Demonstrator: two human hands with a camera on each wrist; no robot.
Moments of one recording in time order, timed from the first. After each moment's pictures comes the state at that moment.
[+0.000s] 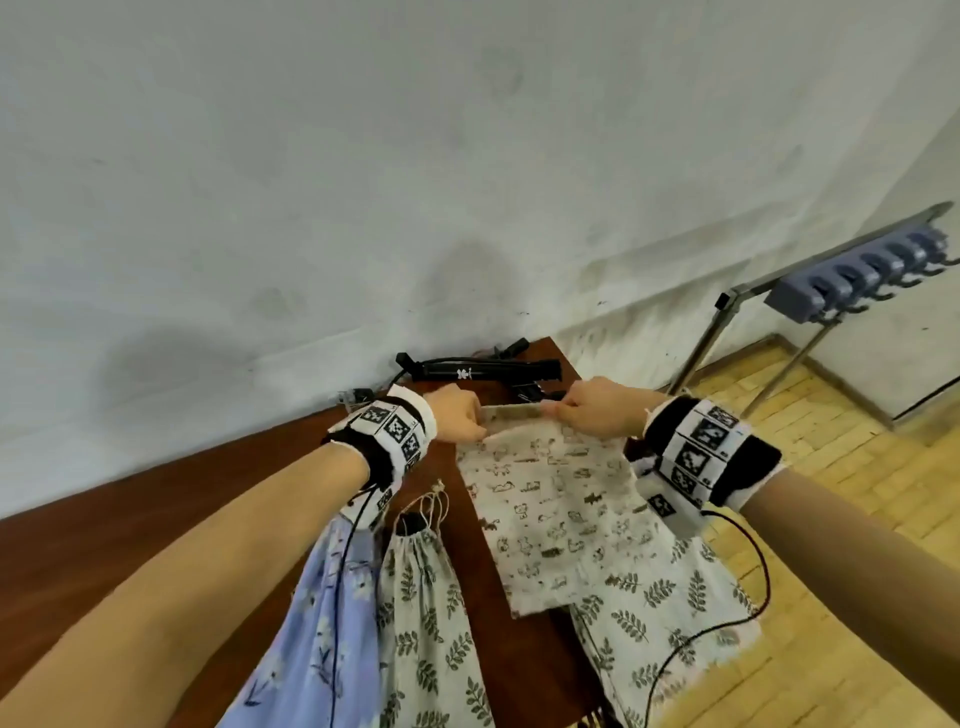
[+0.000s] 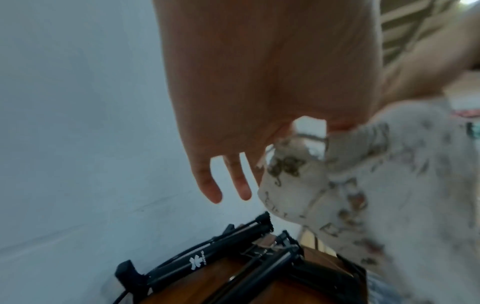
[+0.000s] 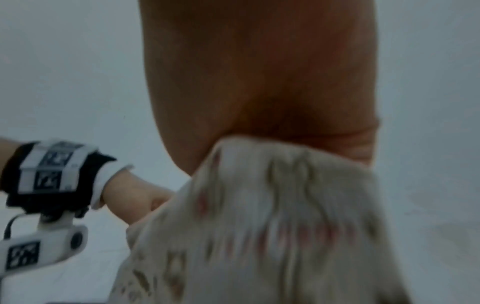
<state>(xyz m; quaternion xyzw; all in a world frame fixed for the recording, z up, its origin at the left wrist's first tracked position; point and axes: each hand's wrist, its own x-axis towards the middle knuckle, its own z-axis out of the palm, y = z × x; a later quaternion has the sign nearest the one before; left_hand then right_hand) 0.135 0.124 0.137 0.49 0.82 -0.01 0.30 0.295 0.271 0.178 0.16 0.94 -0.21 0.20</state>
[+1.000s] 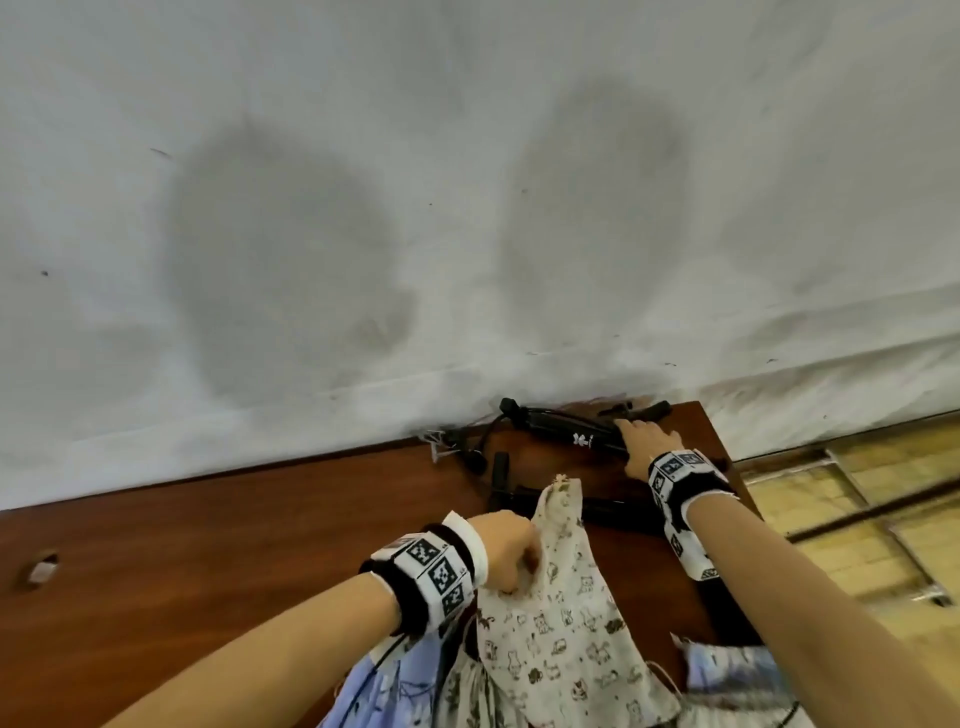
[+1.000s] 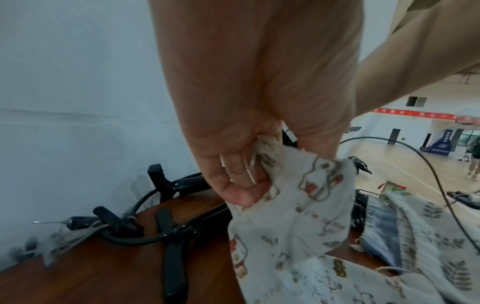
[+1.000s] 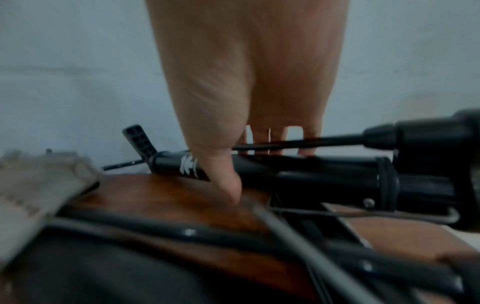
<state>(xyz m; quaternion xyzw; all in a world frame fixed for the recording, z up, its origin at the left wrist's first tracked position) 0.041 0.095 0.055 0.49 0.77 0.00 0.42 0.052 0.361 -0.029 0.24 0.93 -0.04 0.28</state>
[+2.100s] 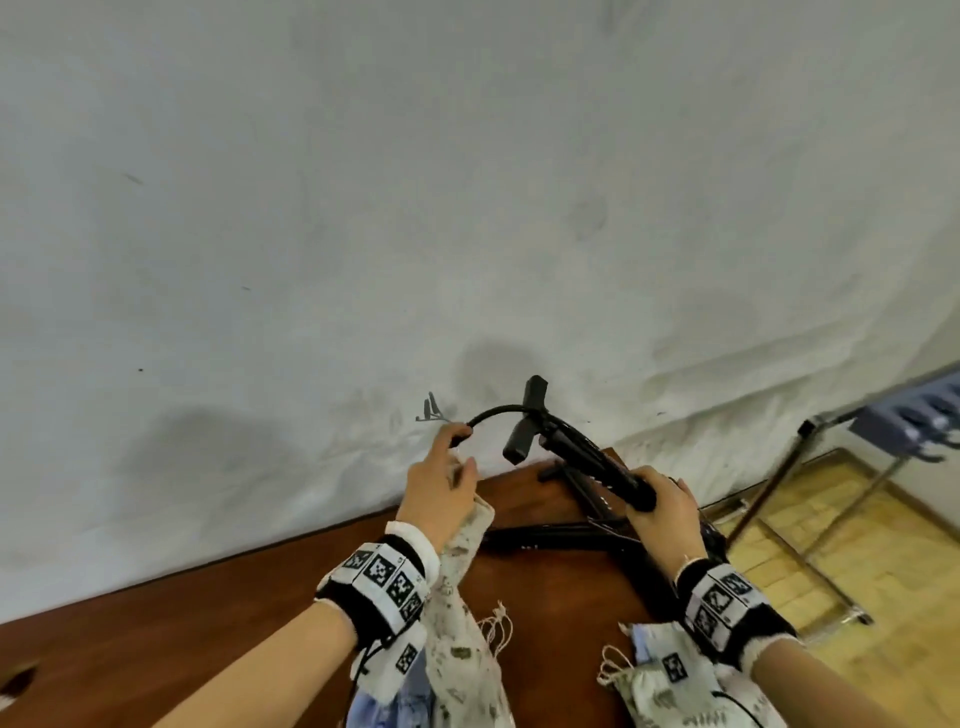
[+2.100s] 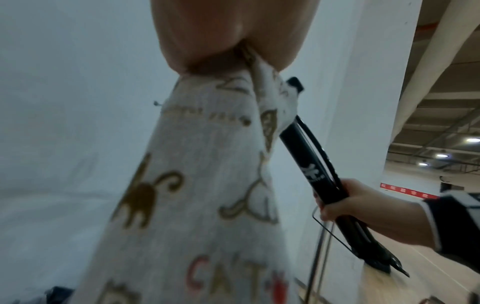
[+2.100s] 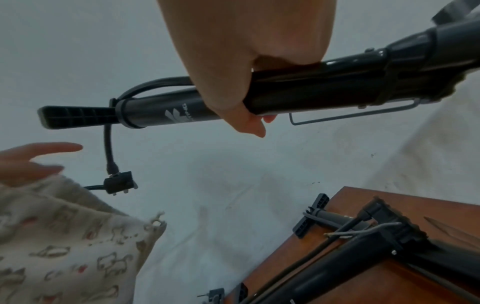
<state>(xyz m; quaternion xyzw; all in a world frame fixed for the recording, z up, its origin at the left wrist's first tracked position) 0.082 0.041 0.170 0.30 0.81 0.49 0.07 0.240 0.278 0.097 0.33 0.88 -0.25 -0.24</state>
